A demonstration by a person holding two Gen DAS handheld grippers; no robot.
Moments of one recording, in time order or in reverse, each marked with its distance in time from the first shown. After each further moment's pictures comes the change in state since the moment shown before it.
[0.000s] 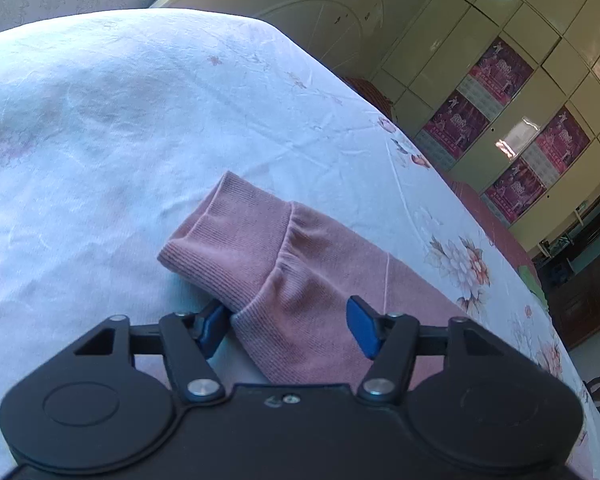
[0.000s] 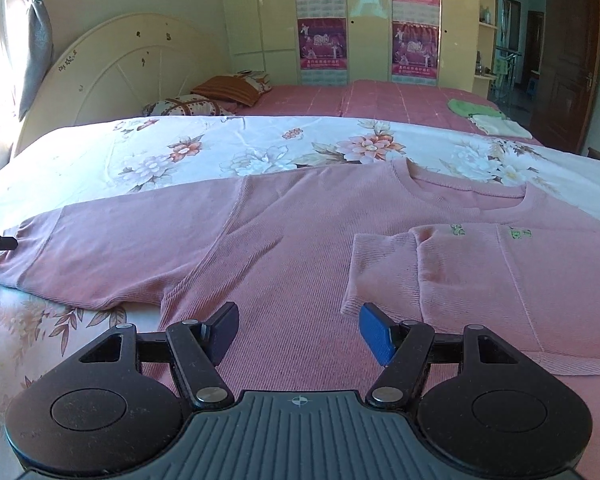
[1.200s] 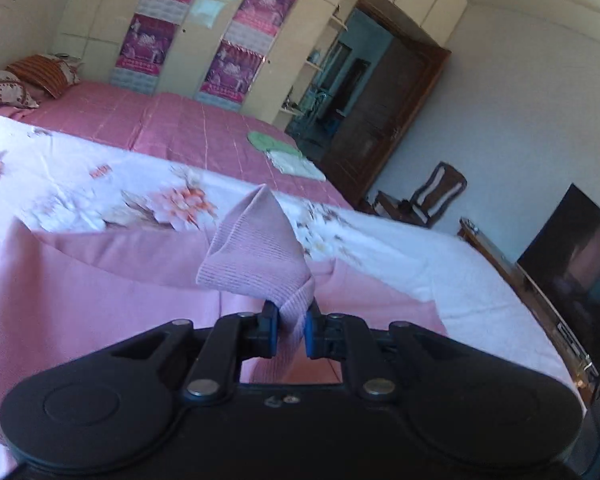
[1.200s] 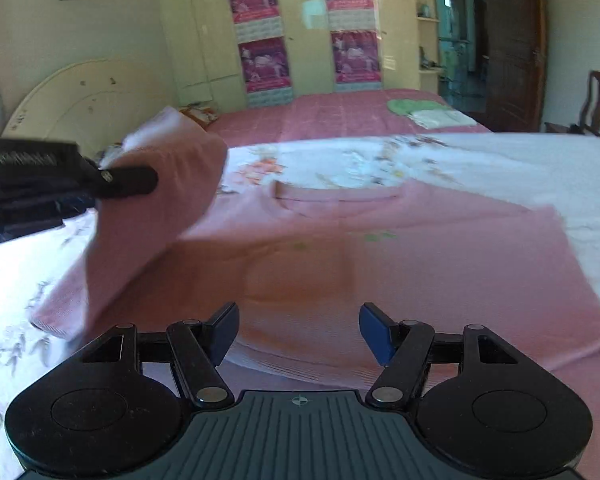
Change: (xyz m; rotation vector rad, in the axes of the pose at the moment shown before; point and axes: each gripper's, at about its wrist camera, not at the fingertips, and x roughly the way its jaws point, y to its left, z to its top) left arm -0.026 -0.344 -0.219 0.598 0.229 -0.646; right arm -0.054 -0.157 -0.004 0.167 -0.054 -0.075
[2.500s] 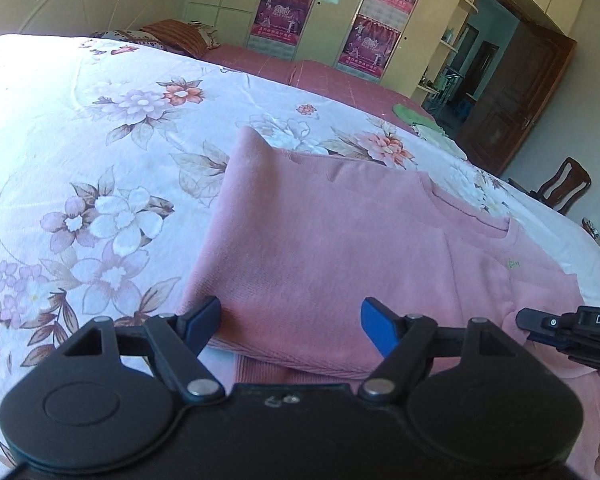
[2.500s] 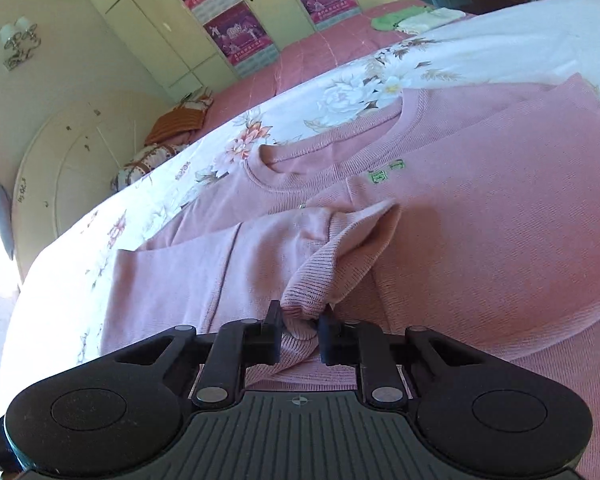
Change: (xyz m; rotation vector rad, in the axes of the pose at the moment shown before) left arm -0.062 0.102 -0.034 -0.131 0.054 0.390; right arm 0.039 -0.015 0.014 0.281 0.130 0.170
